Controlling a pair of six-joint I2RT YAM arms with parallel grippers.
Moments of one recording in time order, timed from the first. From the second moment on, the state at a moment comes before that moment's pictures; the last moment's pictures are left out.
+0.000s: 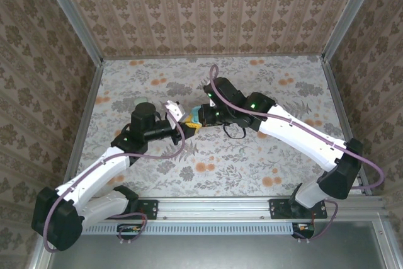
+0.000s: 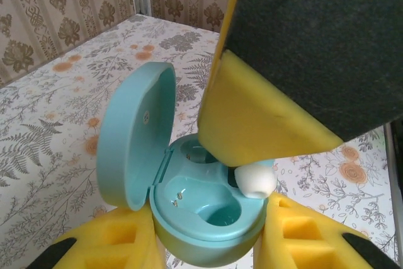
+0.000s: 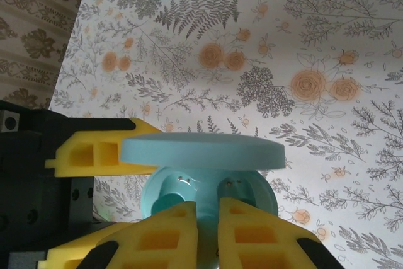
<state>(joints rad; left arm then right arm) -0.60 1.01 0.65 0.03 0.61 0.15 0.86 1.53 1.54 -0.84 0.01 0.68</state>
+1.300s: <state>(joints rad) -0.61 0.99 0.65 0.01 0.59 0.16 0.89 1.59 1.60 -0.86 0.03 0.66</state>
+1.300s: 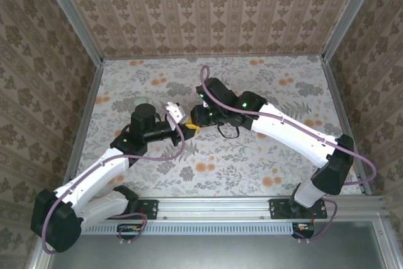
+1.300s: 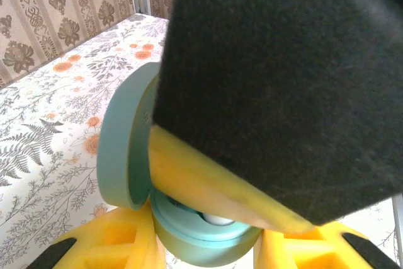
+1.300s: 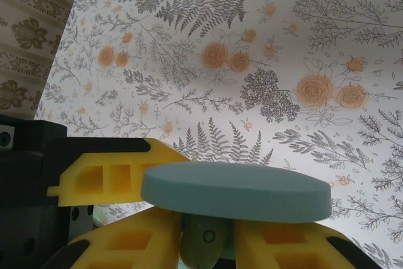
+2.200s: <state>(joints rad) -0.61 0.99 0.63 0.01 0.55 0.17 0.74 1.43 1.60 -0.88 -0.02 0.65</state>
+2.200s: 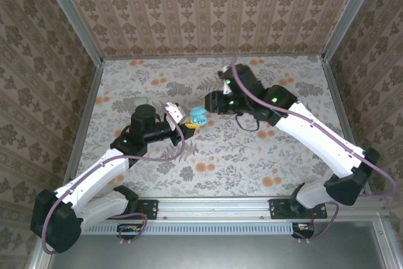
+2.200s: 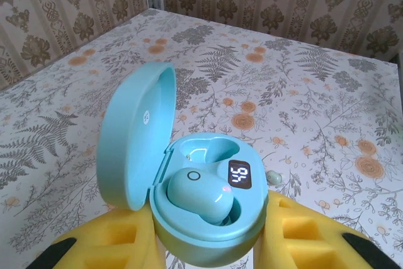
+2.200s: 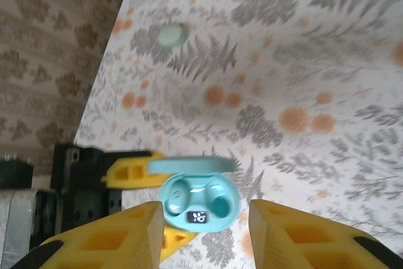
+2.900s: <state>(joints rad) -0.61 1.06 0.63 0.01 0.53 0.17 0.30 1.73 1.41 -0.88 -0.07 0.52</state>
